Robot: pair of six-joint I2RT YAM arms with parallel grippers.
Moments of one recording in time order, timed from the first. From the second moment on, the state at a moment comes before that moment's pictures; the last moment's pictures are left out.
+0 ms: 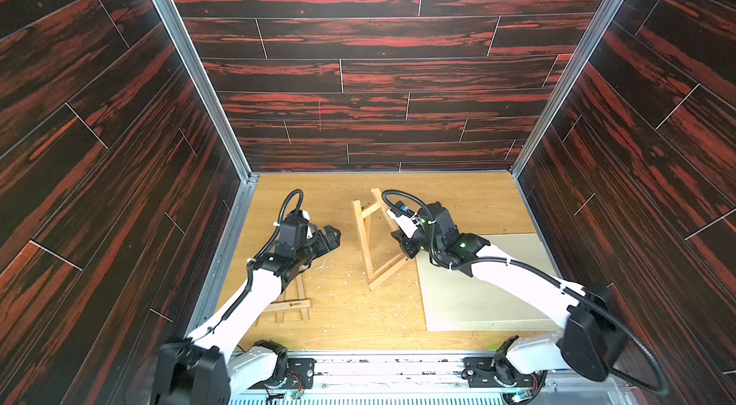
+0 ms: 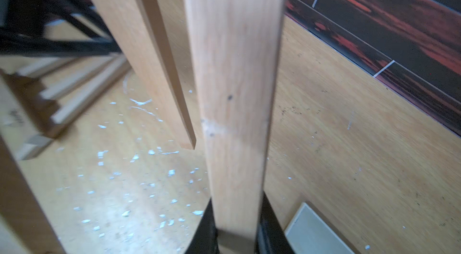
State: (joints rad) left arm -0.26 1.19 0.74 -0.23 0.22 -0.72; right arm 0.75 1.40 1.04 -0.23 -0.07 -0.13
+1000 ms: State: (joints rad) left arm -0.38 1.39 0.62 0.22 0.68 -0.86; right arm 0.77 1.34 0.95 -0.07 -0.11 0.08
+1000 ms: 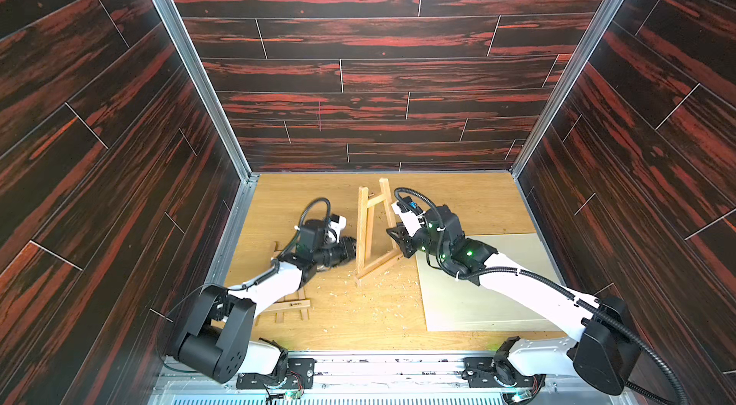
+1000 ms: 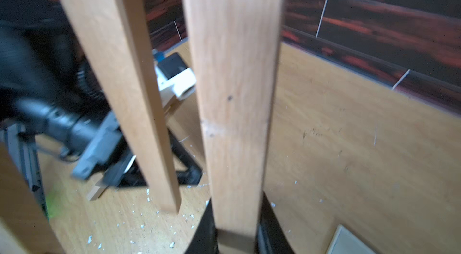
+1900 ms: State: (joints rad) left arm -0.46 1.41 0.47 0.12 0.51 -0.82; right arm 0.81 1.50 0.67 0.13 -0.05 0.37
